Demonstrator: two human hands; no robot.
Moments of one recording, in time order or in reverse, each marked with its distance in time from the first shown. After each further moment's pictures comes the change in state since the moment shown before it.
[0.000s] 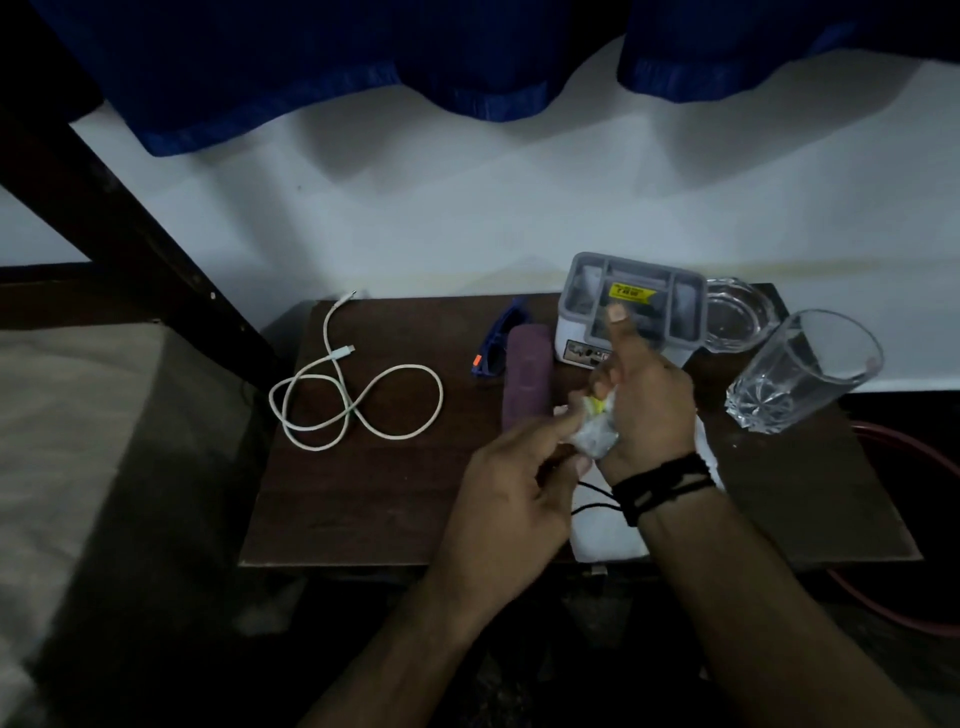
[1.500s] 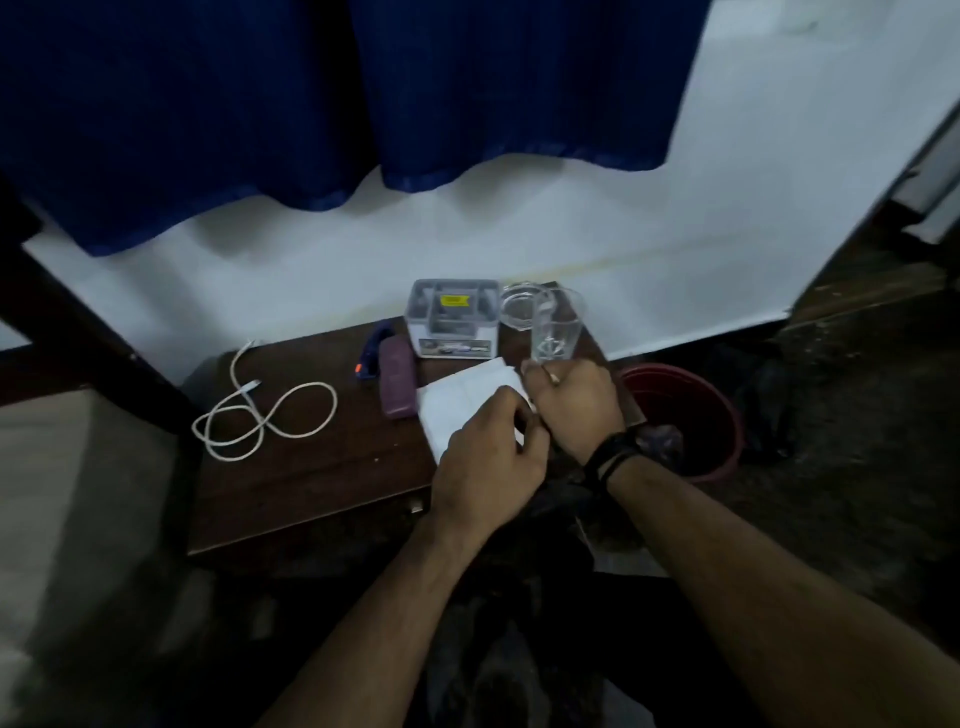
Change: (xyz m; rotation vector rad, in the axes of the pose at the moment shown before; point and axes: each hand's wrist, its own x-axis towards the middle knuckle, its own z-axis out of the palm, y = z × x) left_hand -0.061 0.116 0.056 0.277 -0.237 0.006; right_hand -0.099 -0.073 -0.134 -1.030 0.027 -0.556
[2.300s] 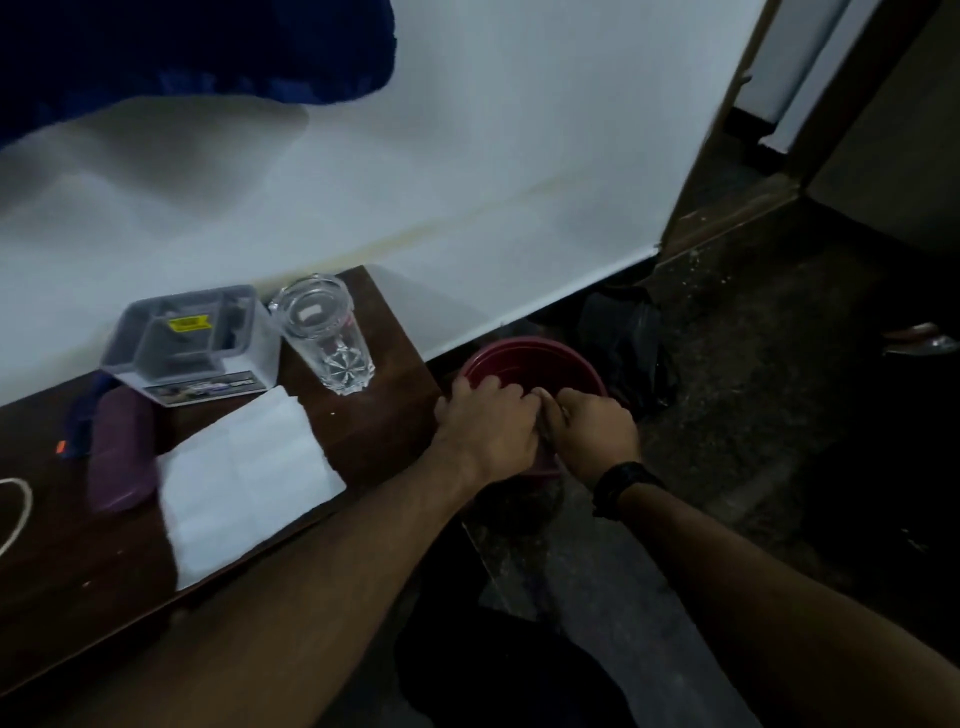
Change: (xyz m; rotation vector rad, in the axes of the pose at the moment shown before) left_hand 0.133 0.070 0.241 0.767 -0.659 0.371; right_hand 0.041 0.277 -0.098 -0.433 0.081 0.148
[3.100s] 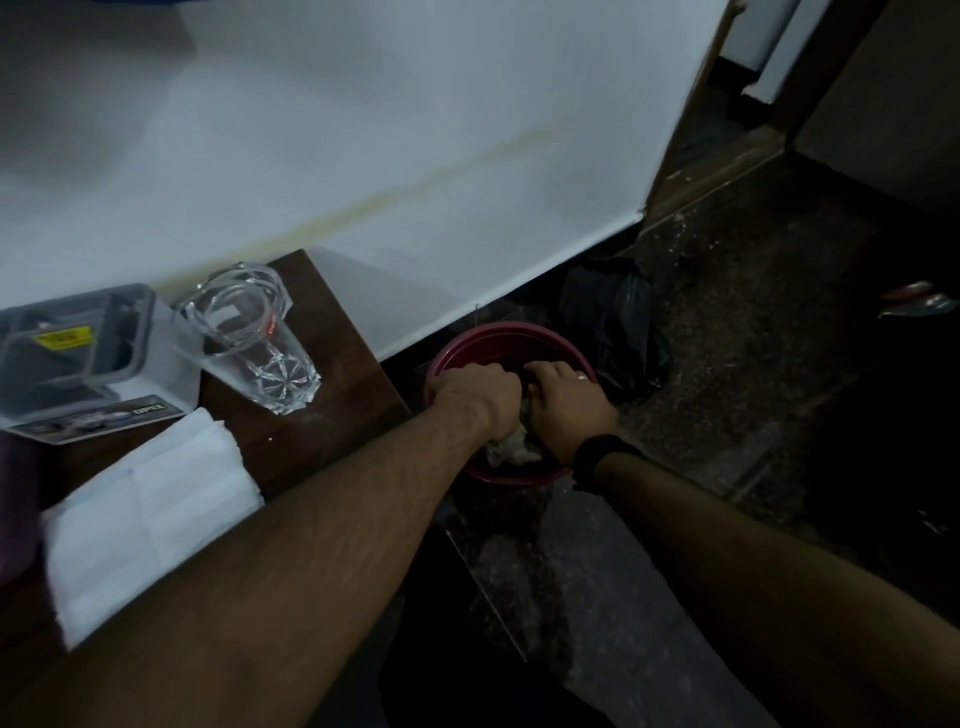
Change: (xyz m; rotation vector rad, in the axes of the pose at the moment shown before) left_hand 0.095 -0.001 0.018 0.050 -0.288 -0.098; right_hand 0.053 0.033 0.052 -0.097 -0.228 0.072
